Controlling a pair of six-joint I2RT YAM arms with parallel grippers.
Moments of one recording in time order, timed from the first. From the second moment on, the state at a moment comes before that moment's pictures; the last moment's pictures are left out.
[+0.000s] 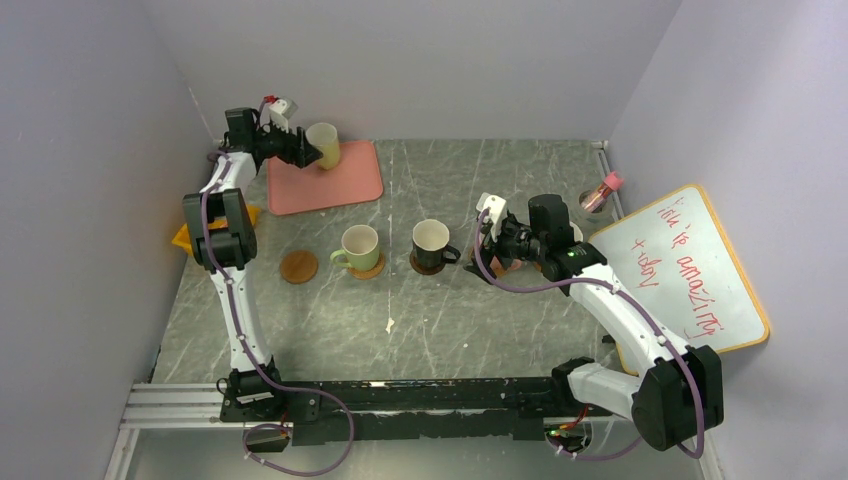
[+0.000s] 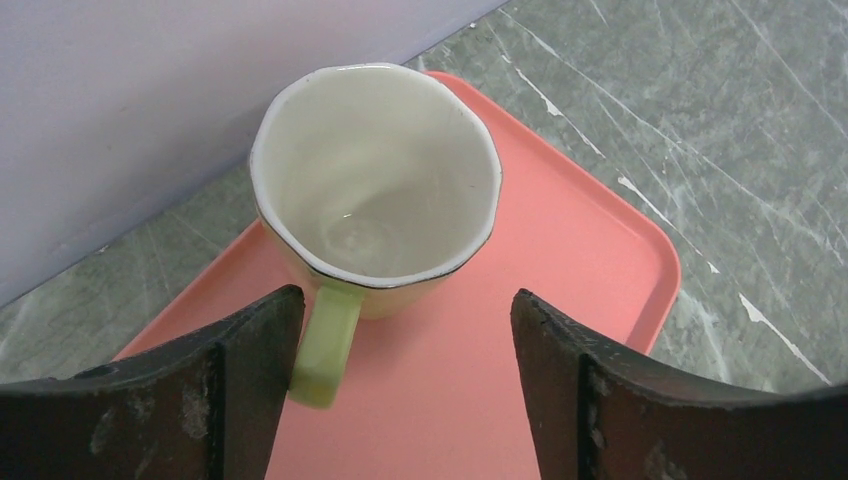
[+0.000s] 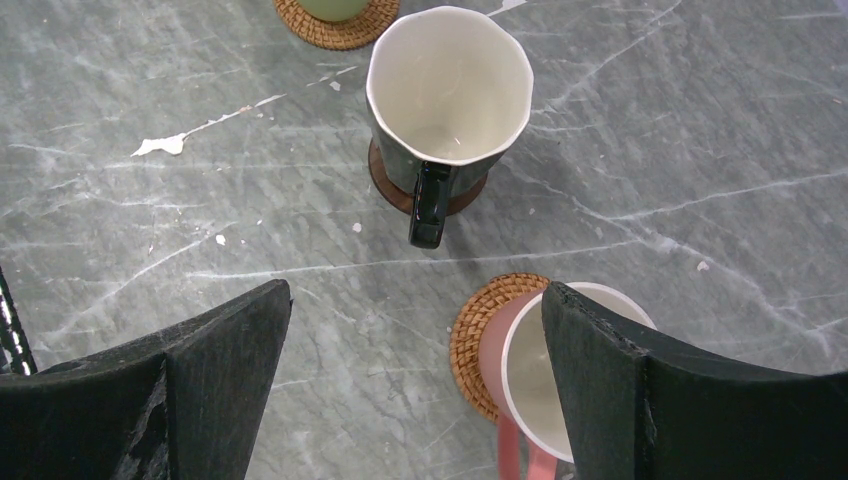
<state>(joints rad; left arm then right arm) 0.16 2.39 2.00 -0.13 0.89 0.26 0.34 1.12 0.81 -0.29 -0.61 -0.50</state>
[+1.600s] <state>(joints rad) 0.12 2.33 1.88 -0.11 0.70 0.34 0.34 1.12 0.81 -0.29 -0.61 -0.50</state>
